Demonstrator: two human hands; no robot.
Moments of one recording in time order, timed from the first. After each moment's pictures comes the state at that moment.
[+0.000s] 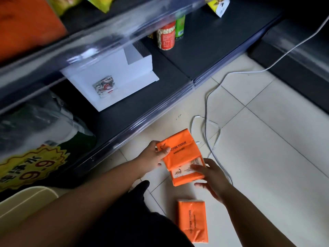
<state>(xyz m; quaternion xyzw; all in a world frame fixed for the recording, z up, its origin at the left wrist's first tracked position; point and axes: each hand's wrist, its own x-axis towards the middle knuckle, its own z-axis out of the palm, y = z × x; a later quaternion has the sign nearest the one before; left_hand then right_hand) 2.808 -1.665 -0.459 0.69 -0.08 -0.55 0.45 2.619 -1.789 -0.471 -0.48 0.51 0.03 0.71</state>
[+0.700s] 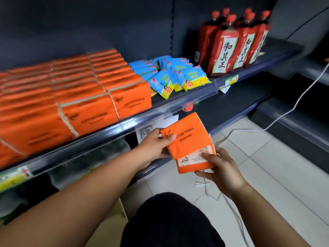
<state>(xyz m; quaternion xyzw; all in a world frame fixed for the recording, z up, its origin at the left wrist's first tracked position) 2.842 -1.609 -0.222 0.67 -0.15 -0.40 0.61 2.676 -1.750 -0.252 -0.52 0.33 -0.13 0.78</state>
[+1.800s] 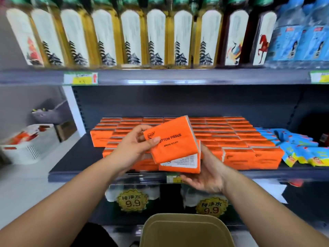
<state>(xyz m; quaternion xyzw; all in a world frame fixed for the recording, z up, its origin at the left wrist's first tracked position) 2.828 -1.182 -0.027 0.65 -0.12 -0.04 0.75 2.815 -1.401 -0.054 -0.53 0.17 0.28 0.78</state>
